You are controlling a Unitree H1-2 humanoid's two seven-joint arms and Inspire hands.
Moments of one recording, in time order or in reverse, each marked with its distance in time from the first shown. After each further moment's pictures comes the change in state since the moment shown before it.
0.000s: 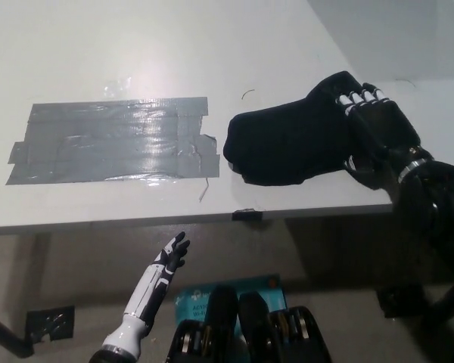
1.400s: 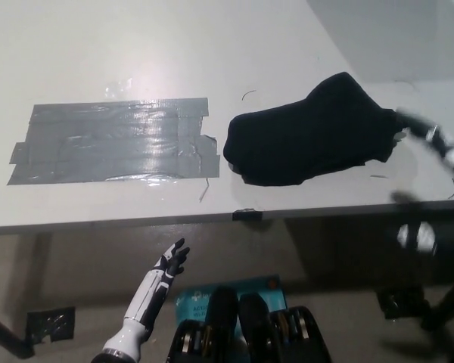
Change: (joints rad) left_arm 0.002 -0.001 0.000 0.032 0.000 0.003 0.000; right_arm 0.531 -0.141 -0.432 -0.959 0.792 0.137 0.260
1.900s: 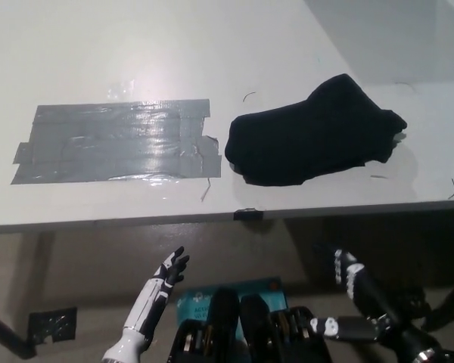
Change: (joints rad) left_arm 0.031 -0.003 -0.001 0.000 0.000 -0.022 0.001; right_arm 0.186 0.337 0.121 0.376 -0.033 -0.044 -0.016
